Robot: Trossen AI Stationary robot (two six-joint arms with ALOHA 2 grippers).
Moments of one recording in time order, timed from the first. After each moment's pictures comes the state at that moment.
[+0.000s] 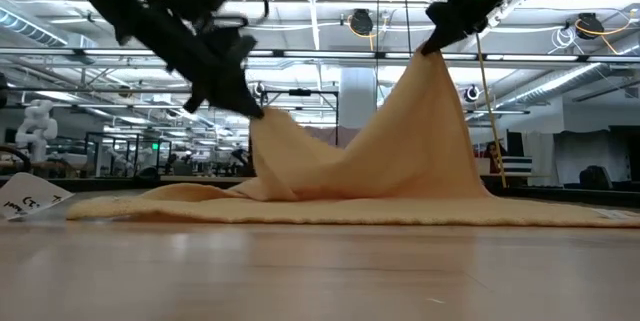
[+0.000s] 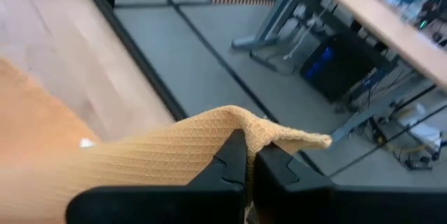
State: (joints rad) left arm 0.25 1.25 0.59 0.12 -0.24 -0.40; right arm -0.51 1.10 1.01 -0.36 0.36 -0.24
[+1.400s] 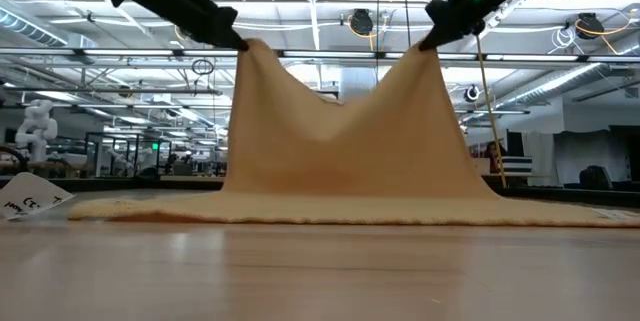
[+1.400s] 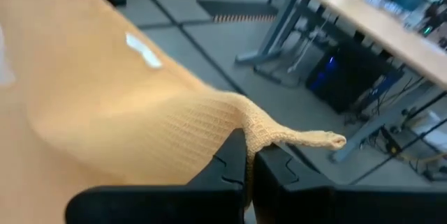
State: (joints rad) left arm 0.44 1.00 0.68 0.12 -0.35 0.31; right arm -0.64 1.10 1.01 -0.30 0.21 -0.26
